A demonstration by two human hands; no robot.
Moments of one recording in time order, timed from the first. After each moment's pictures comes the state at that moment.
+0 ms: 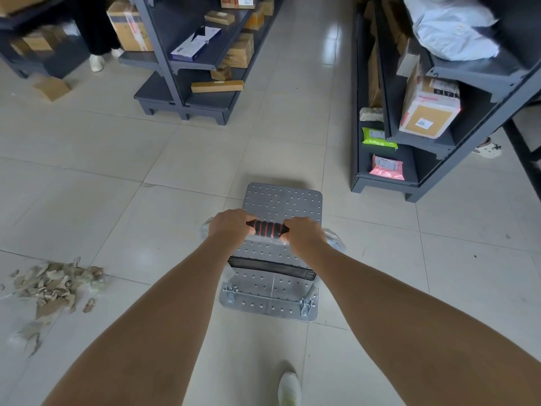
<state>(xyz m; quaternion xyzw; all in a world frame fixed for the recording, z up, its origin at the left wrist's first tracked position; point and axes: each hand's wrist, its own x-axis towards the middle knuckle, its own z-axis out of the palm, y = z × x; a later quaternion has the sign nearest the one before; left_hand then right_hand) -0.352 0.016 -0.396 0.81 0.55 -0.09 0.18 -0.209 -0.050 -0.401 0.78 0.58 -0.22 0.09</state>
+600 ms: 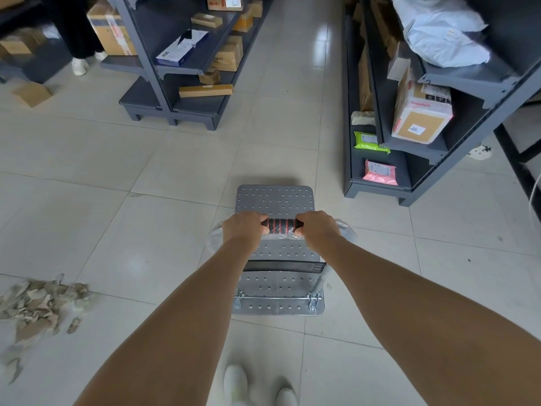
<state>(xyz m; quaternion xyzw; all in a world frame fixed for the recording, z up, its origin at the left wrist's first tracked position) -0.289 0.048 -0.396 0.83 0.53 -0.10 0.16 -0.143 -0.009 -0.396 0.80 0.56 -0.22 0.08</state>
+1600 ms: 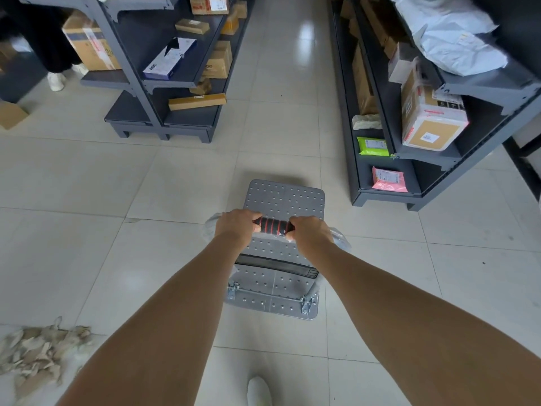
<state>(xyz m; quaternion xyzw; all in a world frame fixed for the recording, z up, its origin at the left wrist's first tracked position) -0.318 0.215 -0.403 0.87 0.47 -0.12 0.11 -0.185 0.128 -0.389 0.82 0.52 -0.23 0.08</state>
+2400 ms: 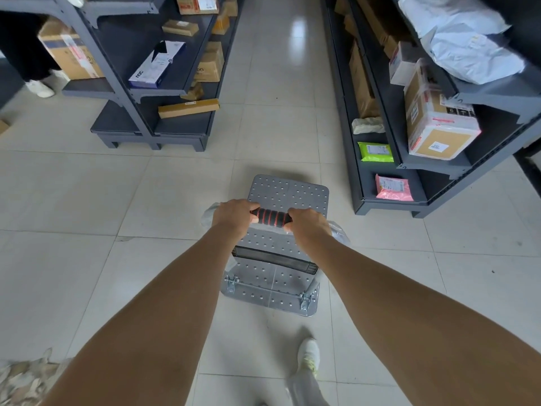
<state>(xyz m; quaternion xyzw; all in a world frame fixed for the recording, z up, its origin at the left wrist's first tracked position) -0.272 0.328 -0.399 0.89 0.44 -0.12 0.10 -0.144 0.233 -0.388 0.83 0.50 -0.24 0.06</state>
